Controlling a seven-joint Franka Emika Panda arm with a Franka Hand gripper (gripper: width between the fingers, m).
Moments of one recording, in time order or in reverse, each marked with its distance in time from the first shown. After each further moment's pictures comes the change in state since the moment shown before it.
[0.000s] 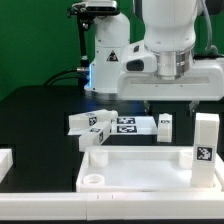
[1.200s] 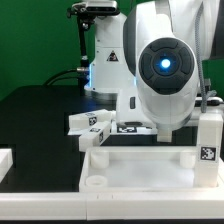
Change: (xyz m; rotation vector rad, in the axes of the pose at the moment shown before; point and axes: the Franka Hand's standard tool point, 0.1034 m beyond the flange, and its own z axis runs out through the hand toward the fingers) arm 0.012 0.001 0.026 0.015 -0.544 -0.044
